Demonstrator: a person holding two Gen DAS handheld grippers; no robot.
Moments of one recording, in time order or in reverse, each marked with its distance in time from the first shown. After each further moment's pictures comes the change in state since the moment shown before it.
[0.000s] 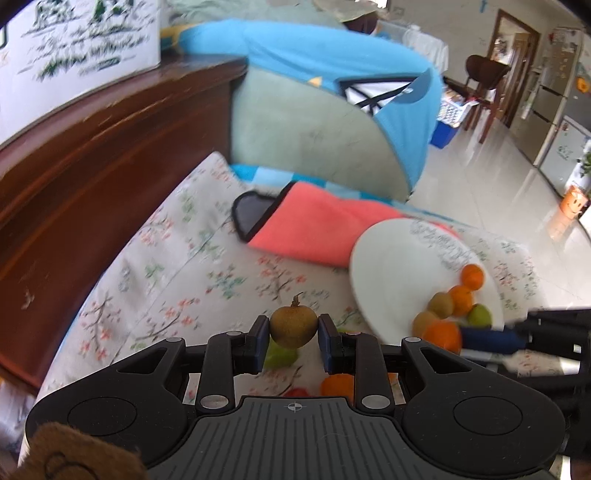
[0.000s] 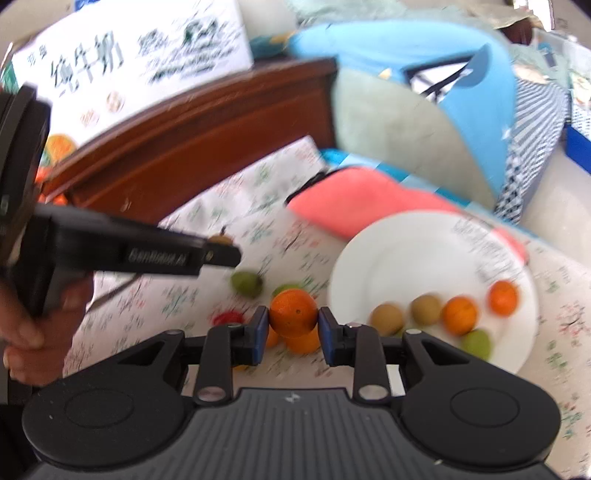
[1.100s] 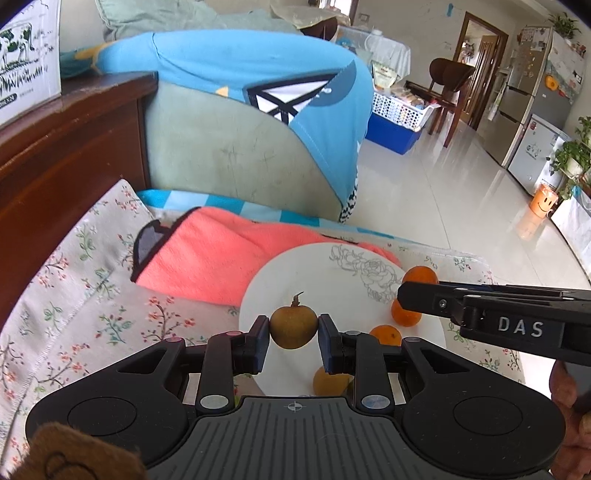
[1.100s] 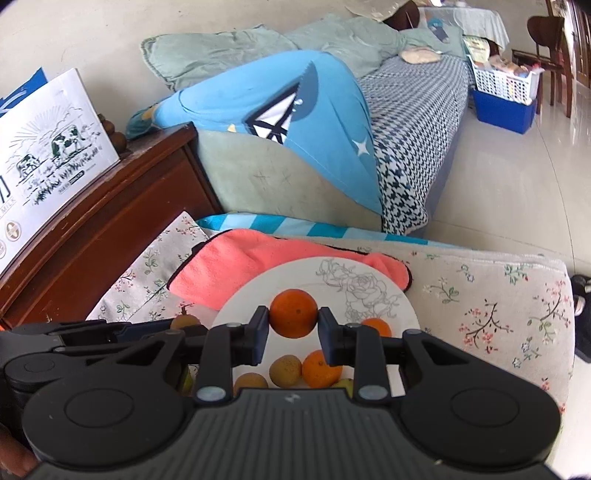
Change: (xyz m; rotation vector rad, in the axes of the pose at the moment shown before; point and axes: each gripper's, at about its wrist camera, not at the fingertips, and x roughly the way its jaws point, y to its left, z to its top) left arm 0.041 -0.076 0.020 0.040 -0.029 -0.086; right arm -0.011 -0.095 0.022 0.284 -0.081 -0.150
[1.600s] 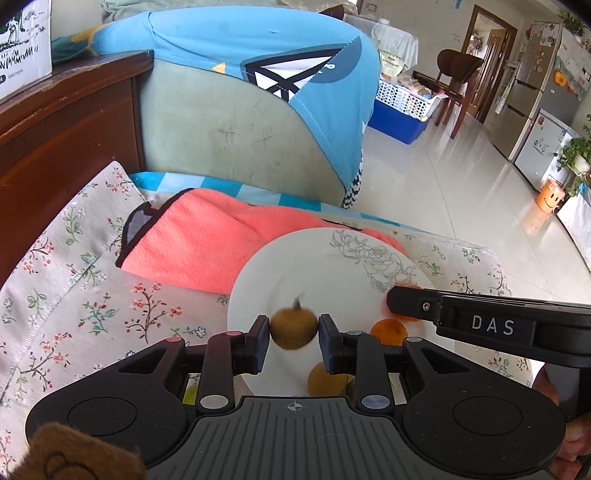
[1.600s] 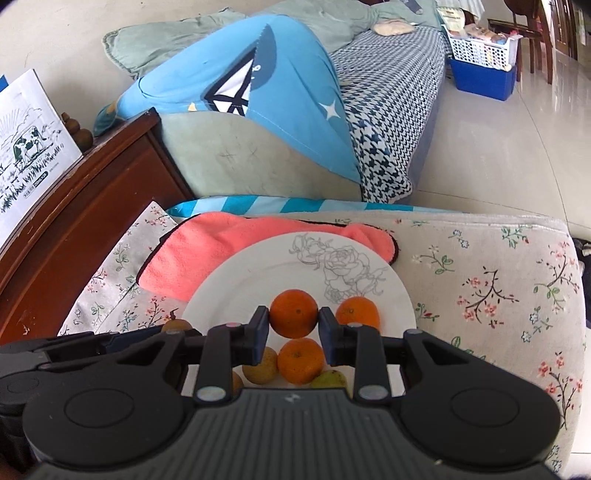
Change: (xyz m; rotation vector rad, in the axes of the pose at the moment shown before) left arm 0.021 -0.005 -0.003 -0.020 0.036 0.014; right arm 0.026 -0.017 -0.007 0.090 0.042 -0.035
